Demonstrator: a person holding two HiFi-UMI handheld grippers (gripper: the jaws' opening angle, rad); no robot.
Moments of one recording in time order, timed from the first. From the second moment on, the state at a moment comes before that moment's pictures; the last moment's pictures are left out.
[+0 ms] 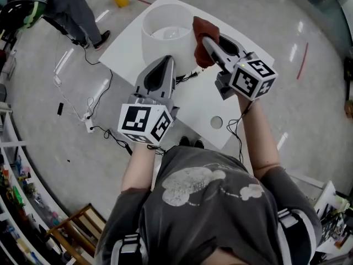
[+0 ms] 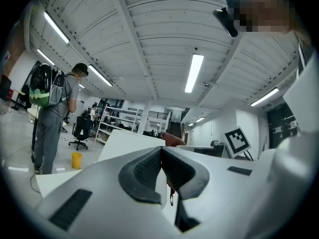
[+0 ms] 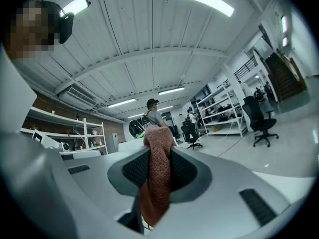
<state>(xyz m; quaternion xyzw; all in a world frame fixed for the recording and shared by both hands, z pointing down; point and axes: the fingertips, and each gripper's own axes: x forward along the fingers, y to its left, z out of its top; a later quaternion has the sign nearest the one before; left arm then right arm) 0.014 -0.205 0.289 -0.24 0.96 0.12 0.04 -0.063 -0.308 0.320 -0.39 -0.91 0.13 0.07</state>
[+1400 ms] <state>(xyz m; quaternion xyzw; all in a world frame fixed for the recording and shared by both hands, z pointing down) -0.062 -0.230 0.307 -0.09 0.99 0.14 -0.01 -0.185 -0.325 0.364 -0.49 -0.84 0.18 0.16</state>
